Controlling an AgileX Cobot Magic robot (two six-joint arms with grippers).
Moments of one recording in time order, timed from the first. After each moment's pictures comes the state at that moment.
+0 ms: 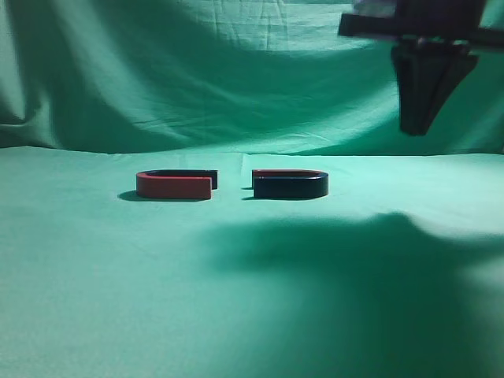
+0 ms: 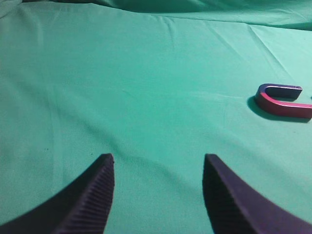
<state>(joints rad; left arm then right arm) 0.00 -0.01 0.02 -0.06 0.35 -0.03 0.37 1.77 -1.27 0.05 0.91 0.10</state>
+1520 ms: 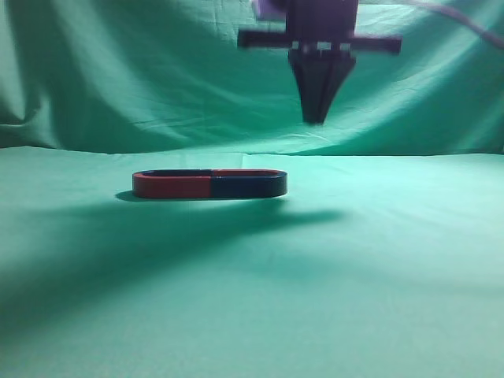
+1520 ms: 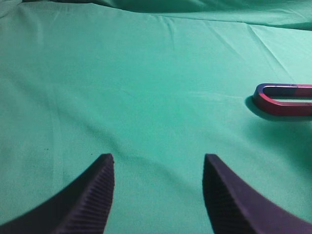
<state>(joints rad) 0.00 -0.01 0.02 -0.06 0.35 -0.03 0.52 2.09 -1.80 -0.05 1.14 0.17</state>
